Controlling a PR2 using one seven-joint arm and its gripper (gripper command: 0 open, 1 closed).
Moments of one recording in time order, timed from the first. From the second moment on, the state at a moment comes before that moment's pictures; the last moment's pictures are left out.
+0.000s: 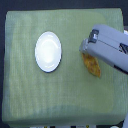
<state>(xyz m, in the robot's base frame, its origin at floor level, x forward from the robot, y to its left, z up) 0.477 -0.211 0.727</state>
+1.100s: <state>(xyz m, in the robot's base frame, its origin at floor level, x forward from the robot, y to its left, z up) 0.478 -0.209 0.746</state>
